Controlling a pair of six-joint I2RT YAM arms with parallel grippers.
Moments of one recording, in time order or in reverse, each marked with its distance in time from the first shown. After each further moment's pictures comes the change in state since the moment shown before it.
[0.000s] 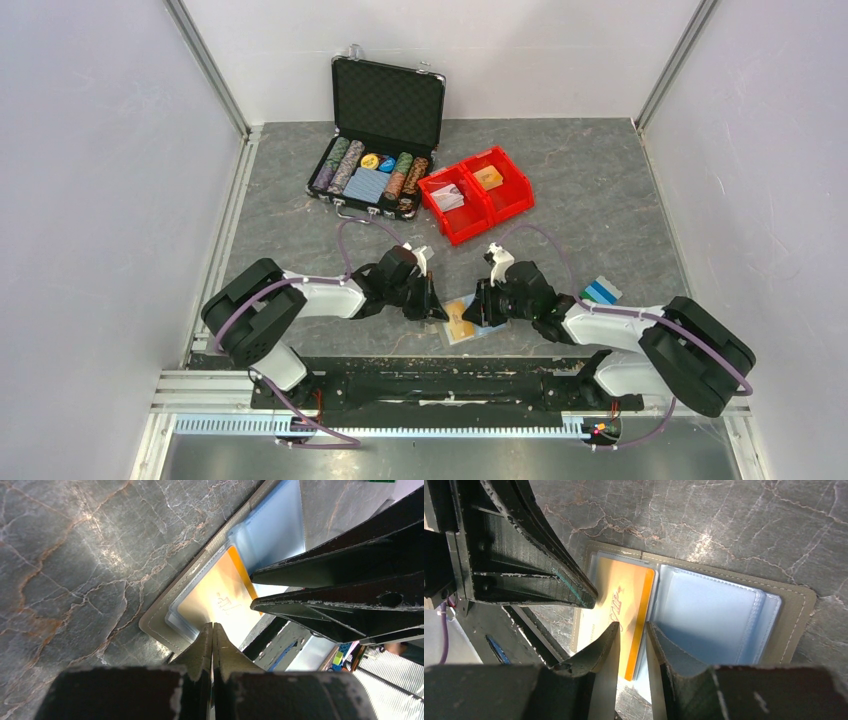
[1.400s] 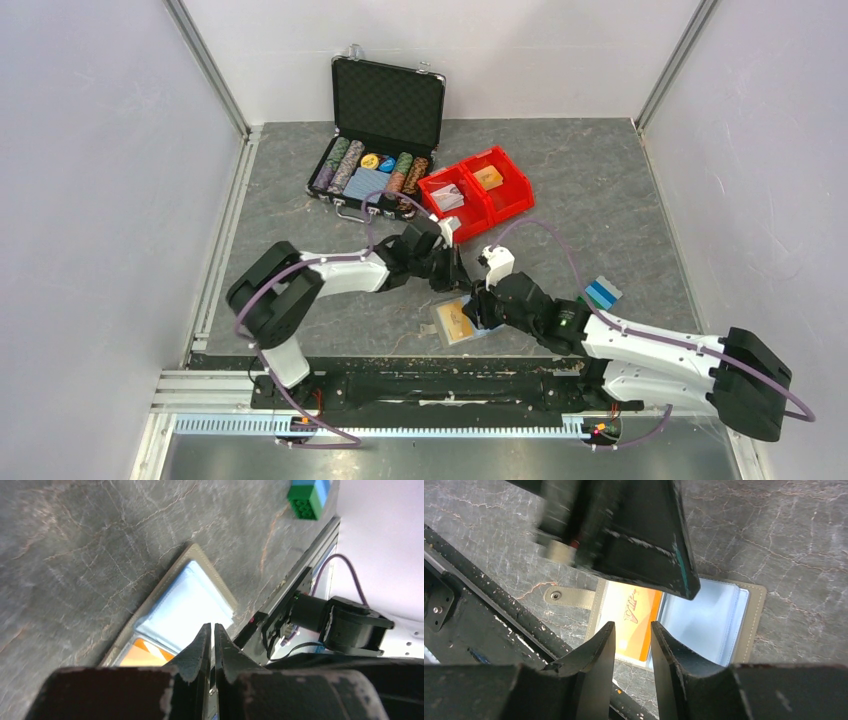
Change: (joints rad) left arm -0.003 0.176 0.306 -0.034 0.081 -0.007; right arm 0.273 -0.280 0.146 -0.375 0.459 -0.036
